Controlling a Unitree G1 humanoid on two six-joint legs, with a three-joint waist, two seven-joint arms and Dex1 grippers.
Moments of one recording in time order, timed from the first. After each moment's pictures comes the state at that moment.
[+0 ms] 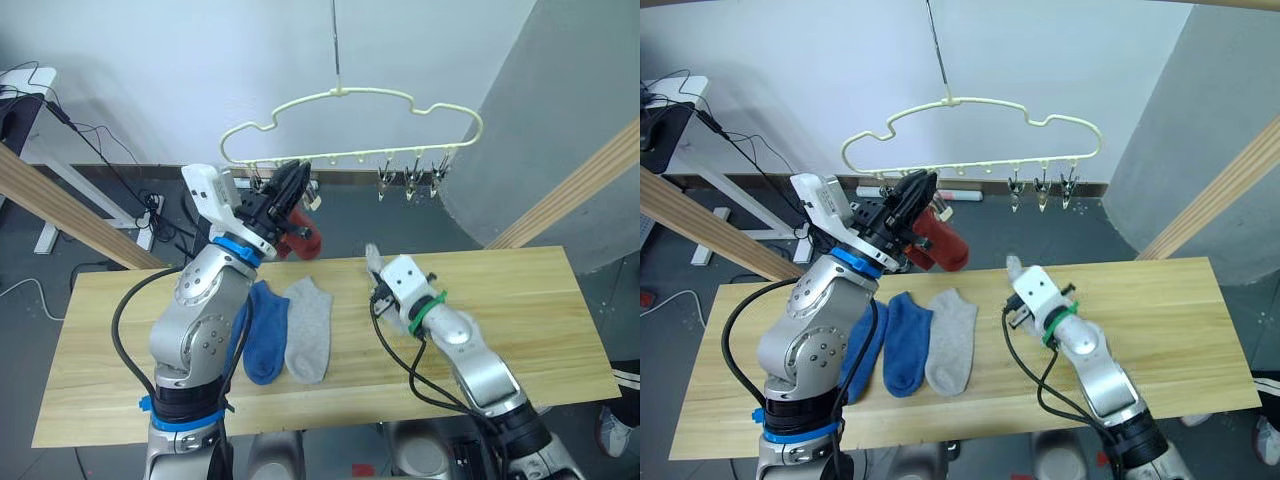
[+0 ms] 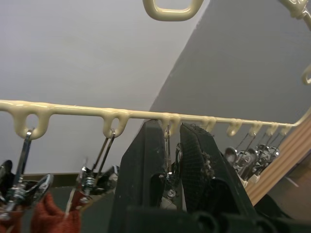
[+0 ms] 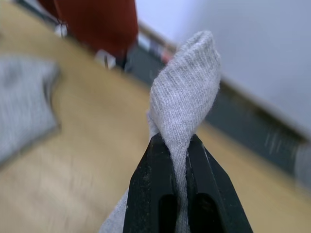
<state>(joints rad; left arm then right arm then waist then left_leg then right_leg) -0.40 0.20 0.11 -0.44 -0.60 0.50 -0.27 -0.26 -0.27 0.34 -0.22 -0.14 0.37 0.31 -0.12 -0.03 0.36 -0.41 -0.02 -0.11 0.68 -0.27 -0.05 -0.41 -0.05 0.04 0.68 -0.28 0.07</state>
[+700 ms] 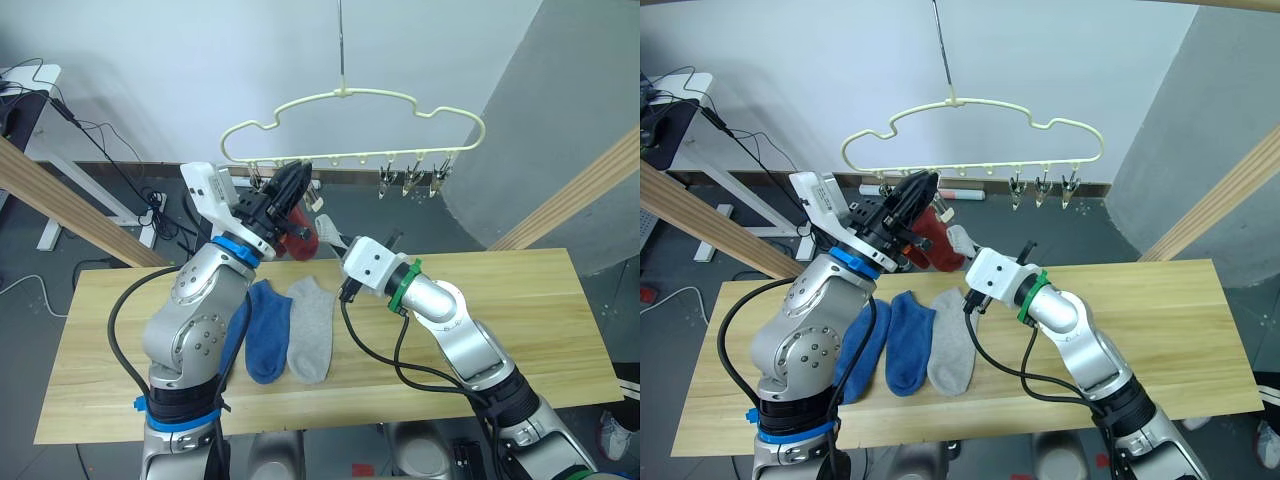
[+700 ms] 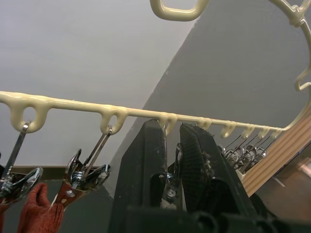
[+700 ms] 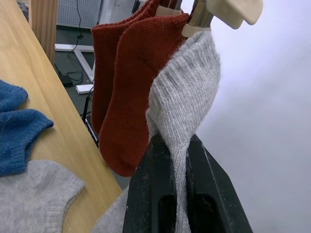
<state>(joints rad) -0.40 0.21 0.12 -0.46 -0.65 0.54 -0.25 -0.42 -0.26 0.42 -0.21 -0.26 0.20 0.42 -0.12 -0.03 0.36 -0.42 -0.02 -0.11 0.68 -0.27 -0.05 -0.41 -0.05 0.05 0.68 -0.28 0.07</state>
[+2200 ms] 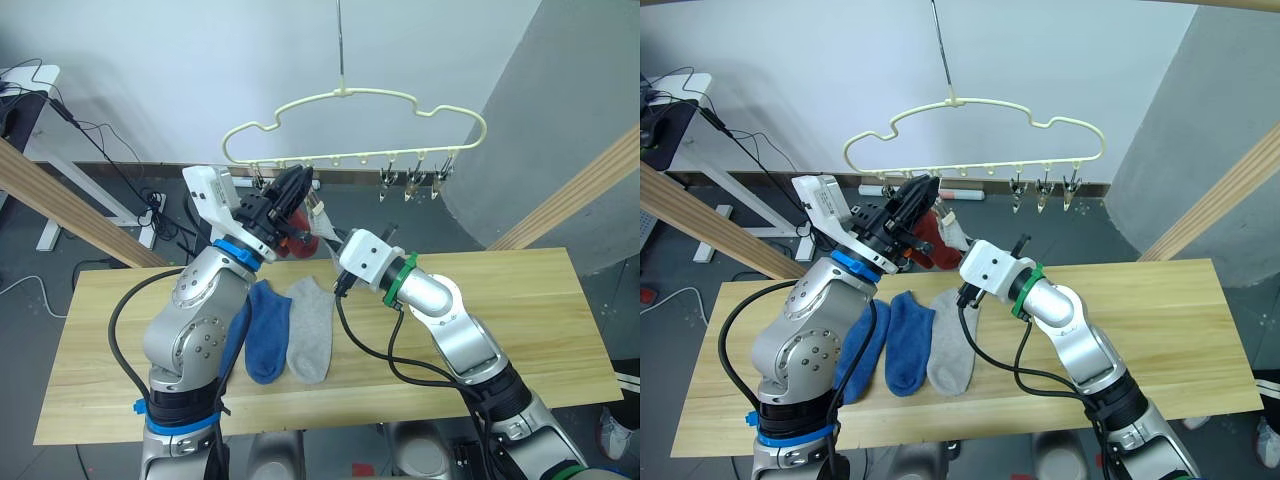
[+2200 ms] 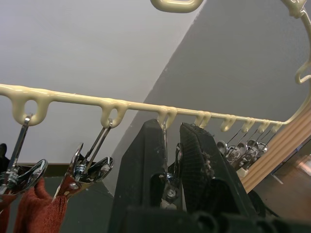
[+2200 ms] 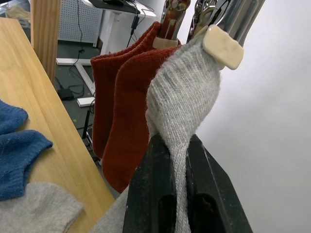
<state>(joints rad) -0.39 0.21 0.11 -0.46 -0.65 0.54 -0.26 -0.45 -0.22 0.40 -0.20 -0.24 0.18 0.44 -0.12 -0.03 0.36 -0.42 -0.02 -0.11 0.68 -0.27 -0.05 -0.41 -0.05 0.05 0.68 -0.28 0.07</state>
